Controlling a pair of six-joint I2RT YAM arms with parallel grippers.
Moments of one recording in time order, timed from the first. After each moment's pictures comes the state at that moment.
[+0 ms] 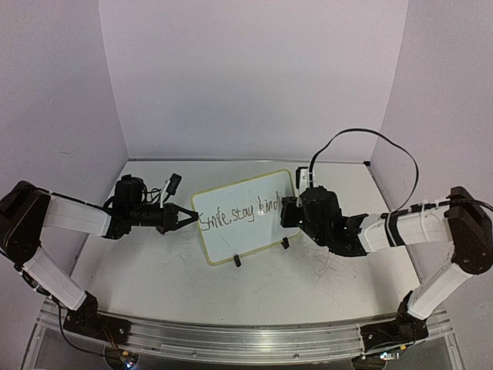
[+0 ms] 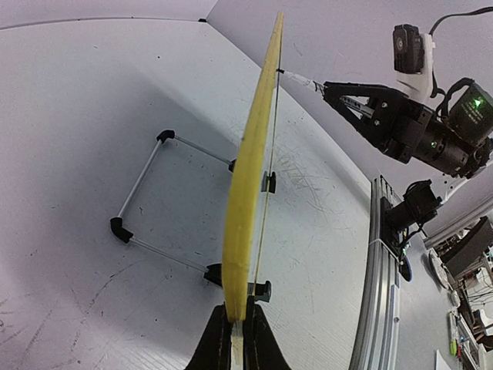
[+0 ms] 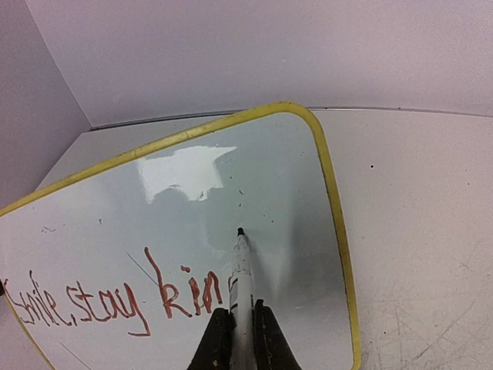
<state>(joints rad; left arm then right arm) -0.42 1.51 0.61 0.47 0.81 -0.29 0.90 1.58 0.81 0.39 0.52 0.44</state>
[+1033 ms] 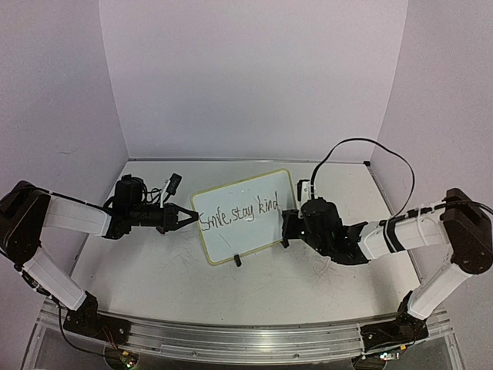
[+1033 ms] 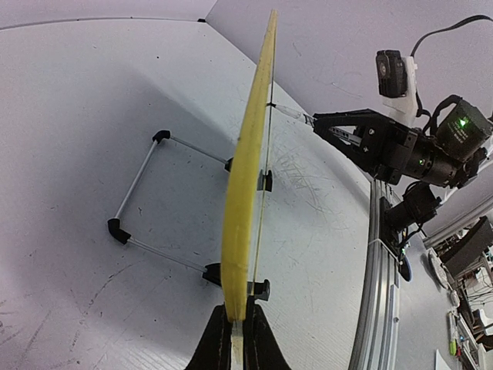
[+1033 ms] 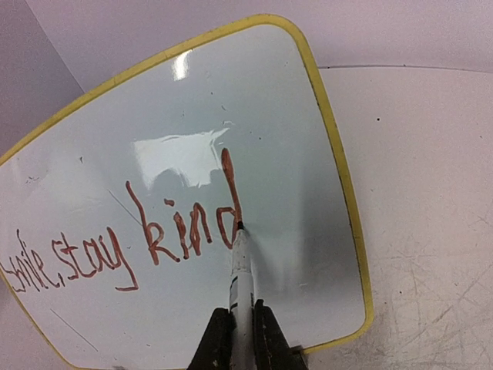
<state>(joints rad) -0.42 1.51 0.61 0.47 0.81 -0.29 0.91 1.58 0.73 0.40 0.48 0.53</state>
